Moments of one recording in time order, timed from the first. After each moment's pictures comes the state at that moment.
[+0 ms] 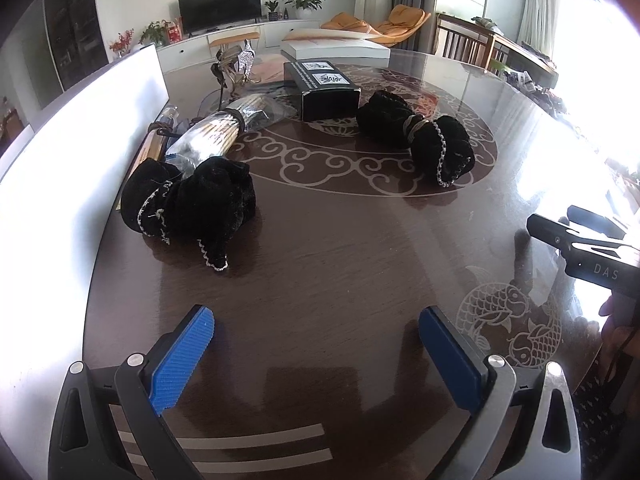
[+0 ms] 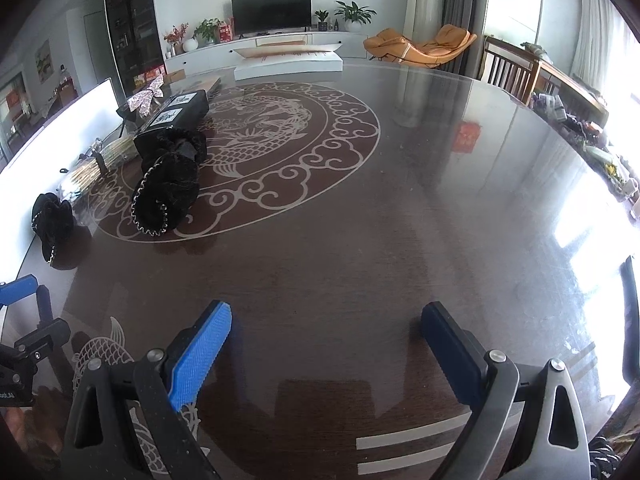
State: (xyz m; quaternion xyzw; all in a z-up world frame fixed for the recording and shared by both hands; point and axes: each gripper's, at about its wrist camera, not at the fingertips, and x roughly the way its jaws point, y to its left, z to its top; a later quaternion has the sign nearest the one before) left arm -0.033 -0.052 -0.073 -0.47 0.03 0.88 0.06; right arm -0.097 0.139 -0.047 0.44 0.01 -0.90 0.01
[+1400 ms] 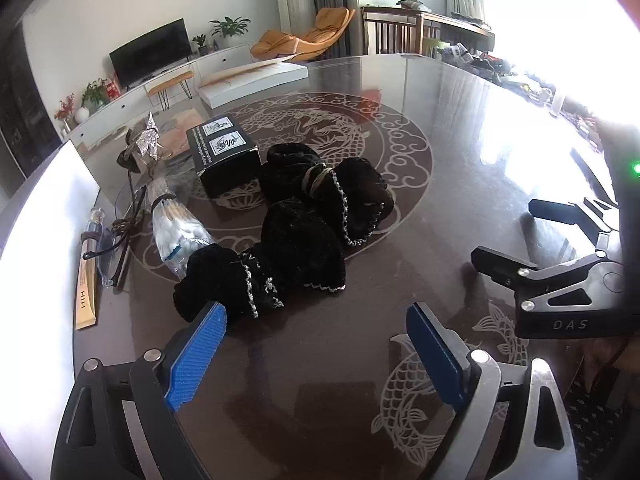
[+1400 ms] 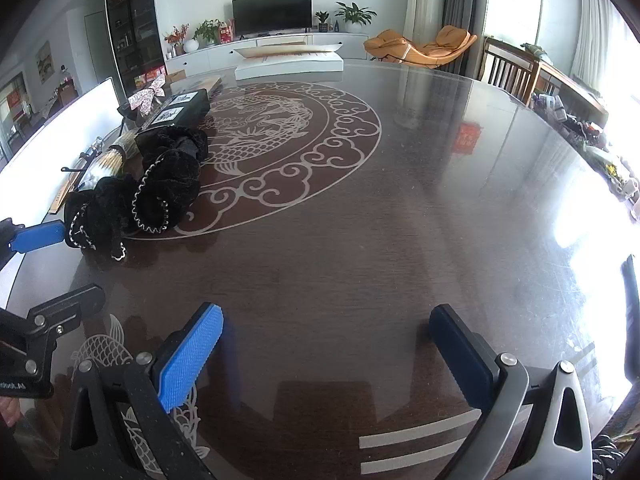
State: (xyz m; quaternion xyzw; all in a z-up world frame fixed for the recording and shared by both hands) left arm -0.070 0.010 -0.051 -0.43 0.12 0.88 0.16; right arm -0.096 0.137 -0.049 0.44 0.01 -0.90 0.02
